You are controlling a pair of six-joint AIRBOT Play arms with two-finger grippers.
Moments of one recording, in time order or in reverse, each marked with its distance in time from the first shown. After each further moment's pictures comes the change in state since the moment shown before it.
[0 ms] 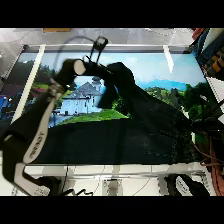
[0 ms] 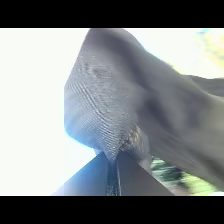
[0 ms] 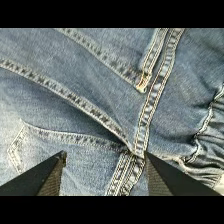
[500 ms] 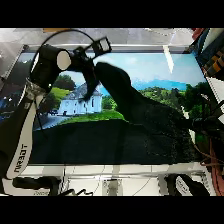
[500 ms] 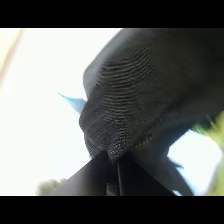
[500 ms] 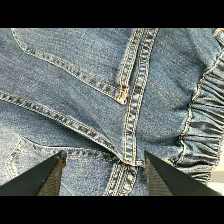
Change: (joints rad) left arm -0.015 0.137 -0.013 0.207 -0.319 0.434; right arm 0.000 0.000 0.000 0.001 -0.032 0.000
